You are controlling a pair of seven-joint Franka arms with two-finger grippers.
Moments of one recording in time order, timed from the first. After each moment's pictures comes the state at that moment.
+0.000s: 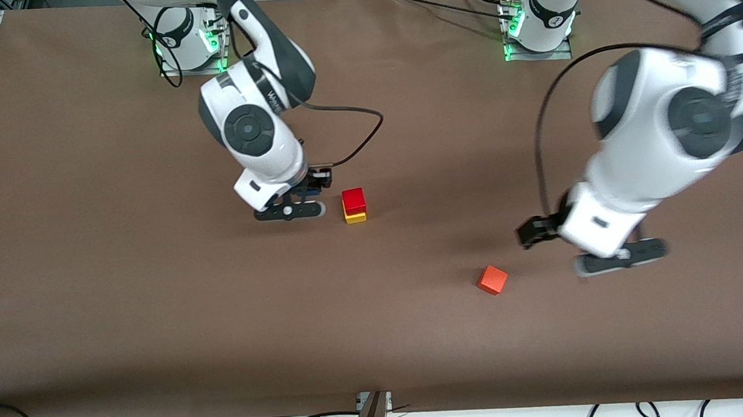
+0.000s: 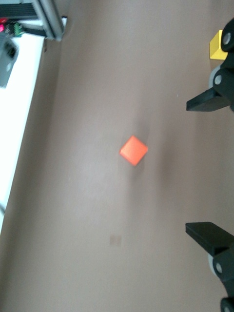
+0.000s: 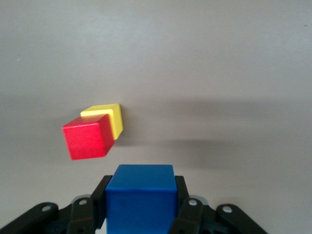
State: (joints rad) left arm -0.19 0.55 -0.05 -1.08 -0.03 1.72 -0.43; right arm 0.66 0.50 -0.07 -1.53 0.13 1.95 0.52
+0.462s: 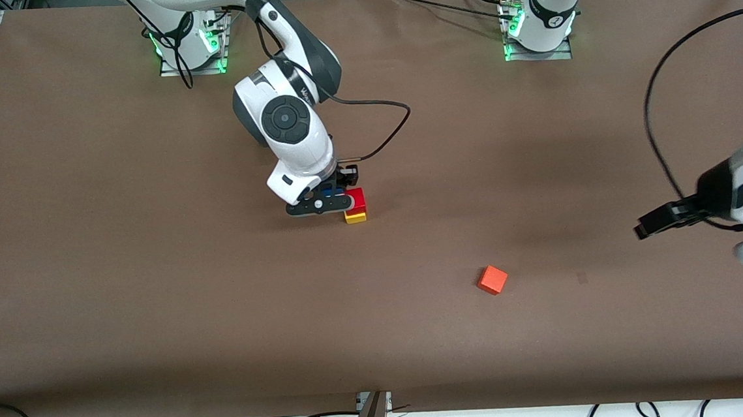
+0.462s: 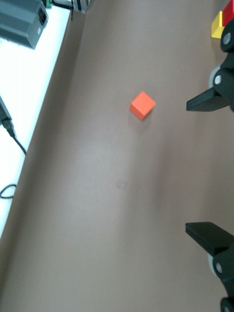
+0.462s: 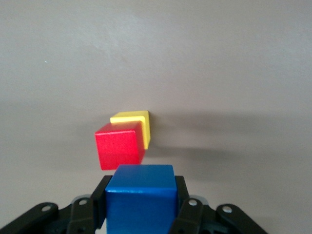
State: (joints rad) left arm 0.02 0.49 -0.05 -1.08 -0.09 1.63 -0.26; right arm 0.72 0.56 -0.07 -1.52 0.13 2.07 0.55
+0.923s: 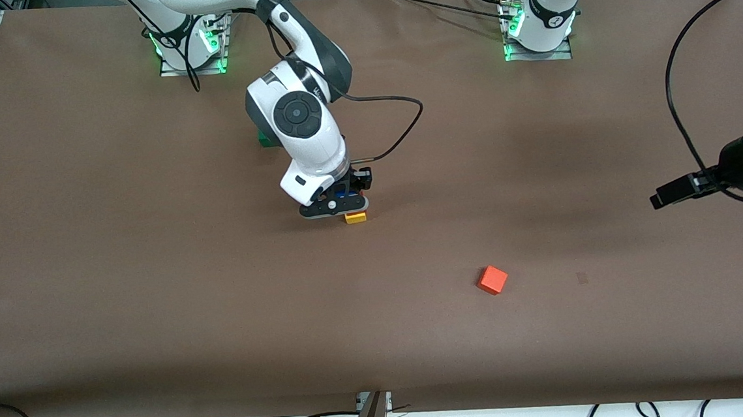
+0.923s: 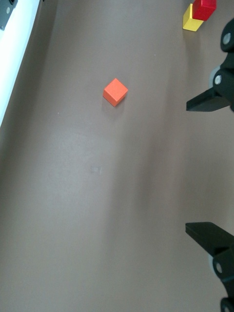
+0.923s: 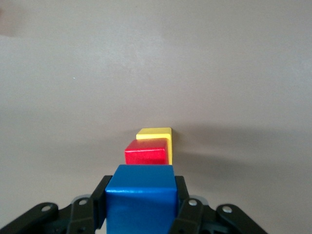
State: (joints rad) left arm 0.04 0.43 -0.05 -1.08 -0.07 1.48 -0.25; right arm 0.74 0.60 -0.07 -1.45 0.12 2.11 0.55
